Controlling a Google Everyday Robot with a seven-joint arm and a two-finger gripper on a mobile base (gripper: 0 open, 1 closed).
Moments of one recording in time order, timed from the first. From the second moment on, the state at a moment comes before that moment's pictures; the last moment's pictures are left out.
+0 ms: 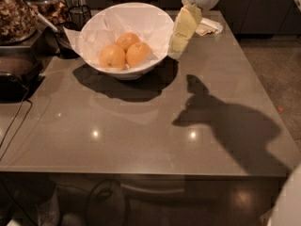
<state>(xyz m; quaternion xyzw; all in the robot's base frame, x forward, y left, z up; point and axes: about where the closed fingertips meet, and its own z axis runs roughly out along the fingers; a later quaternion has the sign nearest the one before) 0.607 -0.085 0.993 -0.59 0.78 0.03 0.19</state>
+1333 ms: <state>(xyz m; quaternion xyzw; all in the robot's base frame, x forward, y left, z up) 0.664 -0.025 0.982 -0.58 0.78 0.07 0.22</state>
